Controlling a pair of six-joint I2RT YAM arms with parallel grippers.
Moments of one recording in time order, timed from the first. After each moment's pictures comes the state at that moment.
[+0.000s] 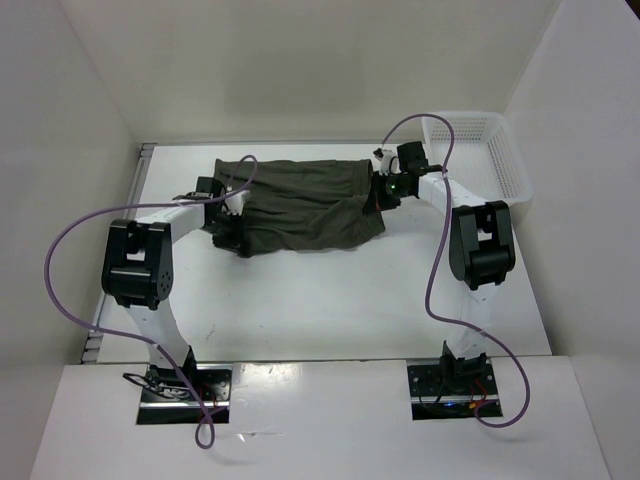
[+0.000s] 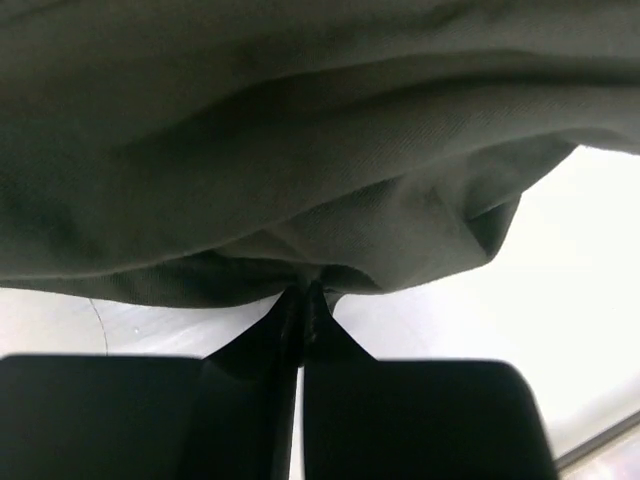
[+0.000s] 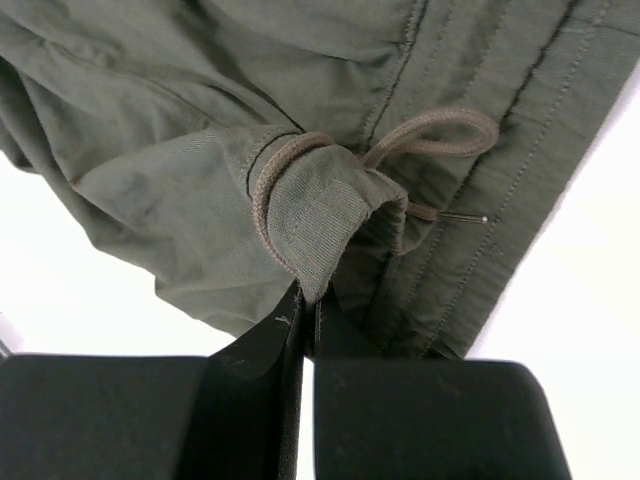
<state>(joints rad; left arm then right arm) -0.06 1.86 1.16 -0.52 0.39 0.07 0.17 2.01 1.50 -0.45 -0.55 0.07</state>
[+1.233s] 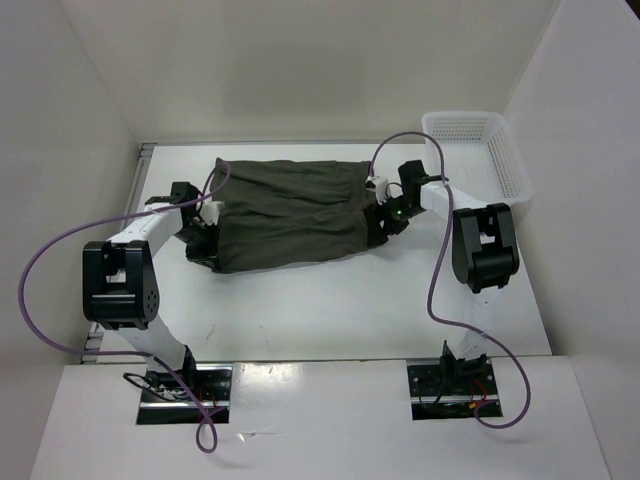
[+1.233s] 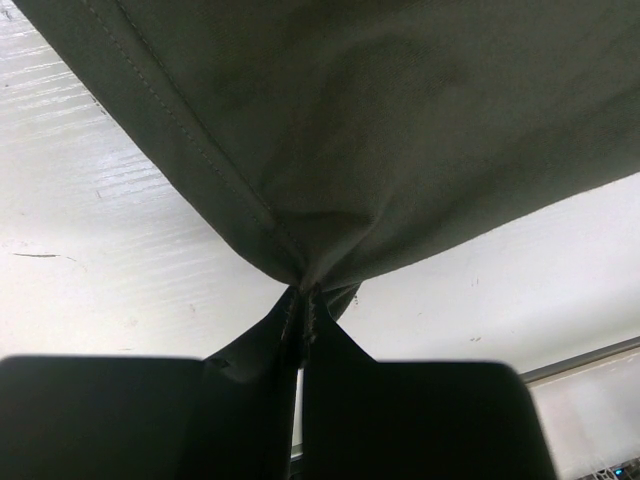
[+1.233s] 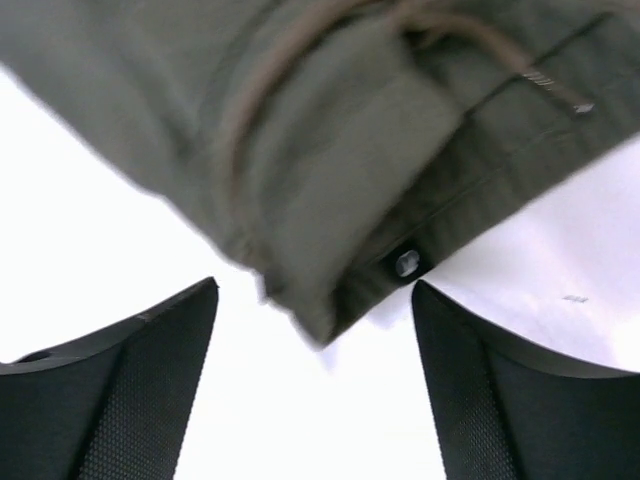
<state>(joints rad) 0.05 1.69 1.12 -0.83 0.28 0.07 0.16 1.98 1.37 -0.64 -0.57 -0.45</state>
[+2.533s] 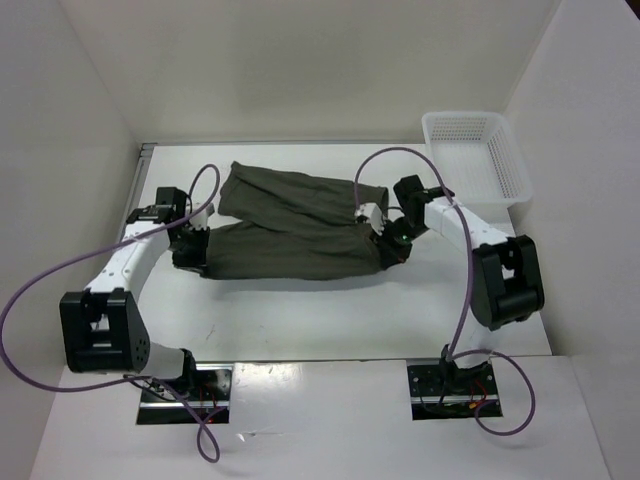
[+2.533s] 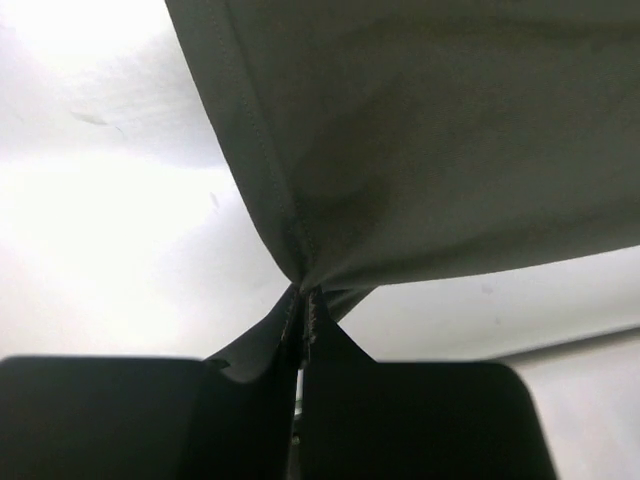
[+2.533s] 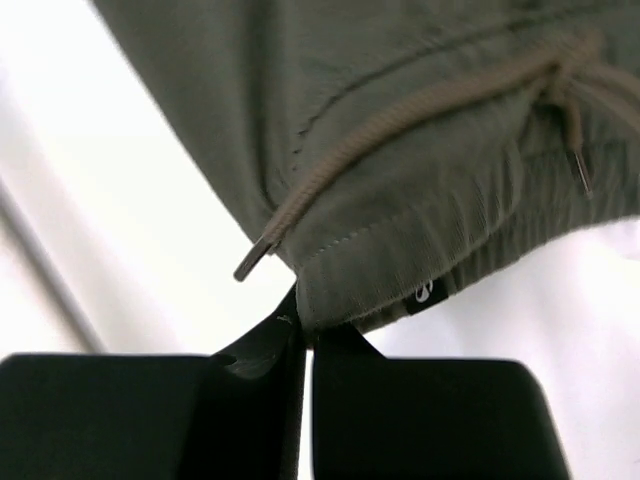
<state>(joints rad) 0.06 1.43 1.04 -0.90 0.17 0.07 0.26 1.71 1.22 -0.90 -0.52 -0.79</state>
